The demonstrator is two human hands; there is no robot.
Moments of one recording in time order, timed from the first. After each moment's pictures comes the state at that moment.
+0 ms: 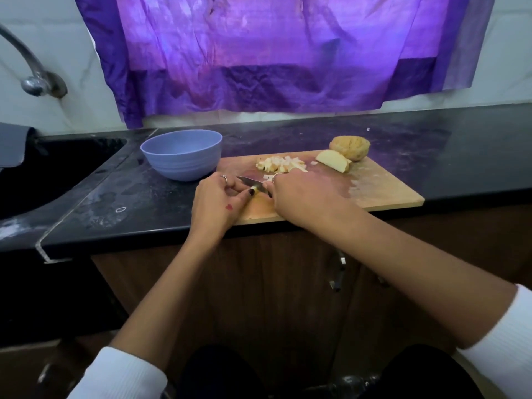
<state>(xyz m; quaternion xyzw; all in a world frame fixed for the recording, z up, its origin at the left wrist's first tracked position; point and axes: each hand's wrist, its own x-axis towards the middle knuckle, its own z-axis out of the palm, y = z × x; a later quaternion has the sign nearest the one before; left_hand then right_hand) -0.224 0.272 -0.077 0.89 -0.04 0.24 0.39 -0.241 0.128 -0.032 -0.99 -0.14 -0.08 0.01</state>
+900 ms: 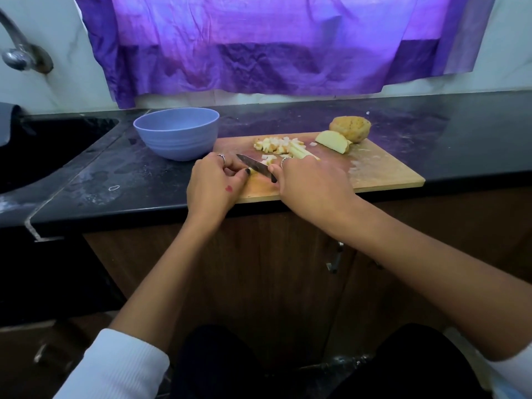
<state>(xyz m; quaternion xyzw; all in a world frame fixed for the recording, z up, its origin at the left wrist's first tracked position) -0.227 0.273 -0.085 0.89 -0.03 0.27 0.36 -0.259 0.120 -0.056 -0.97 -0.12 -0.18 0.07</state>
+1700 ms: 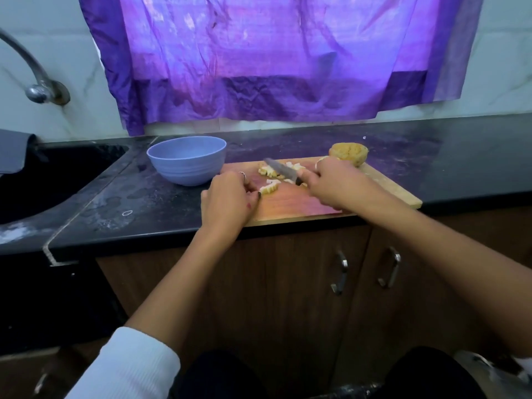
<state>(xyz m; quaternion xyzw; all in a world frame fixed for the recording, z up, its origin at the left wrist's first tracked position) -0.219 0.266 -0.070 0.93 -0.03 0.25 0.26 -0.237 0.095 -0.023 -0.98 -0.02 -0.09 0.18</state>
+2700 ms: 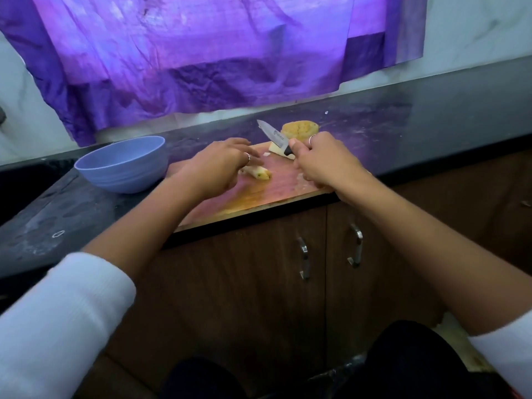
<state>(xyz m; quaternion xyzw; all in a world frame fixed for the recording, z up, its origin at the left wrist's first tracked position) -0.155 0.214 -0.044 0.90 -0.40 0.19 -0.02 -0.222 0.021 -0.045 -0.91 0.03 -0.15 0.38</state>
